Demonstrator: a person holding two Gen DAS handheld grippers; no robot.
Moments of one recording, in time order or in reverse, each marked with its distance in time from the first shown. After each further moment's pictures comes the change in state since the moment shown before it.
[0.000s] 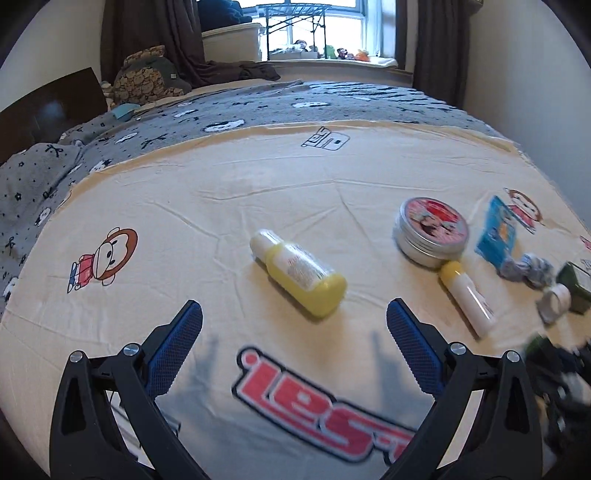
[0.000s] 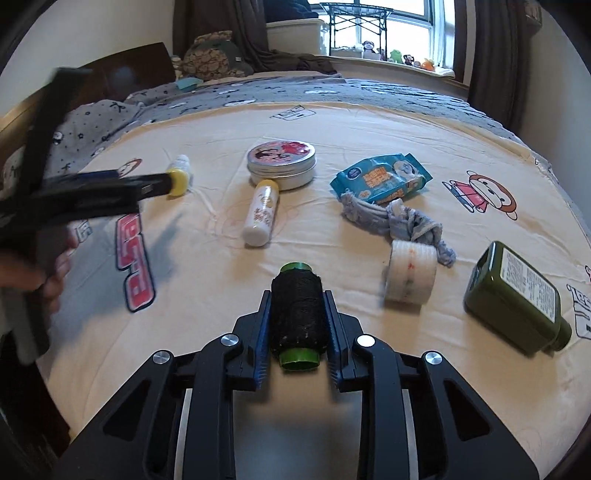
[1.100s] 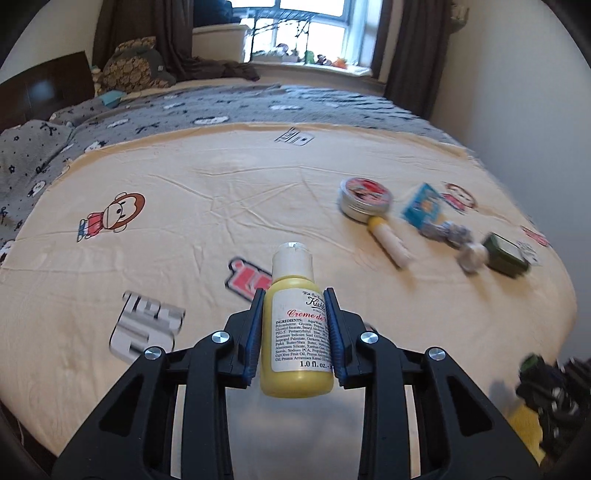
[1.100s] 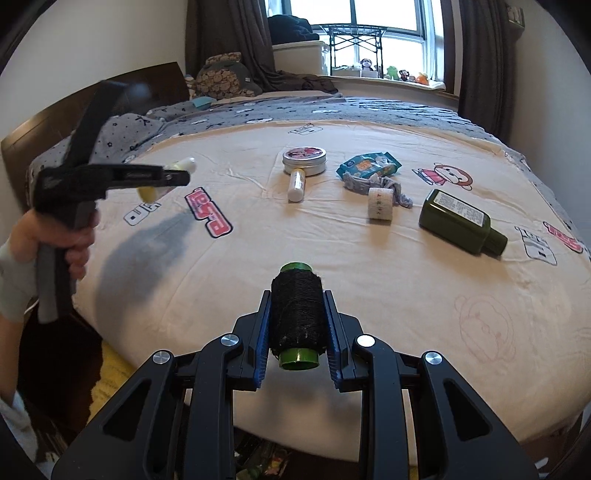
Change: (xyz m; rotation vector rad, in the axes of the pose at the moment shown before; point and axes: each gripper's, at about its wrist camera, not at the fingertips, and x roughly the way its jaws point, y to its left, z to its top) left arm -0.105 0.007 -0.063 -0.020 -0.024 -0.170; right arm -0.104 0.021 -0.069 0.019 -0.069 0.011
